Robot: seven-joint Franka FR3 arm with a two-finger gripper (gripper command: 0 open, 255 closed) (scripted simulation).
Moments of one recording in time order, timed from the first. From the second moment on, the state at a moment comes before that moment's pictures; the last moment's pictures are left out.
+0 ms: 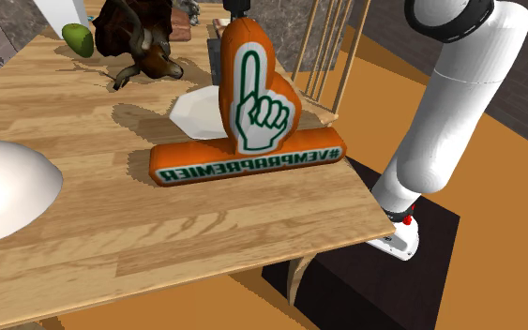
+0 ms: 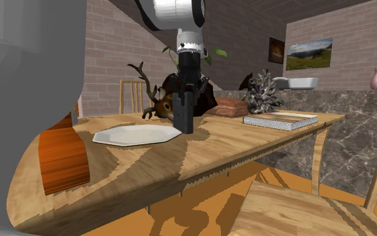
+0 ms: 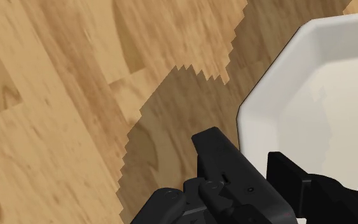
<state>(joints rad) 0.10 0.16 -0.01 -1.50 0.00 1.58 -0.45</state>
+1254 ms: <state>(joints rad) 0.10 0.24 -0.01 -1.18 0.00 1.34 -0.45</state>
